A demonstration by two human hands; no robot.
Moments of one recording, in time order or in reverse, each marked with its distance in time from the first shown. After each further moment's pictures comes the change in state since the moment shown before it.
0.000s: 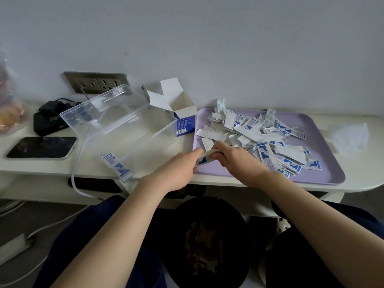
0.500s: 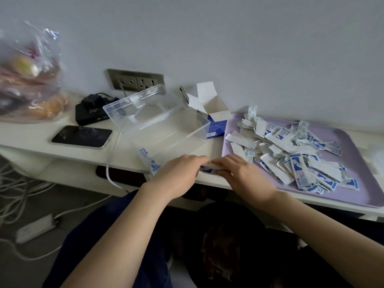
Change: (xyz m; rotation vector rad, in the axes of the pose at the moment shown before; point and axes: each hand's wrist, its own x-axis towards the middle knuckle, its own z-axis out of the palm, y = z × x) left_hand -0.053 -0.032 -0.021 0.109 0.170 -0.045; right_hand 0.007 -0.048 0.036 -0.068 0.128 -0.267
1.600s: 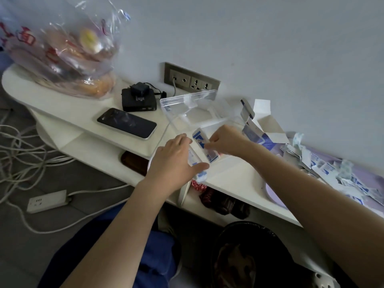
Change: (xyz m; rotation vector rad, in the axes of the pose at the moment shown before) left_hand -0.043 -0.113 -0.029 -0.063 0.367 -0.271; right_hand 0.179 -0.096 0.032 -0.067 -0.409 0.337
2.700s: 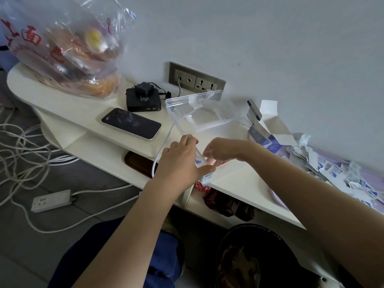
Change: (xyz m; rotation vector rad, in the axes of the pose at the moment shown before) left_hand 0.002 0.002 -0.004 -0.003 -0.042 -0.007; right_hand 0.006 -0.017 0.012 0.006 -0.338 0.009
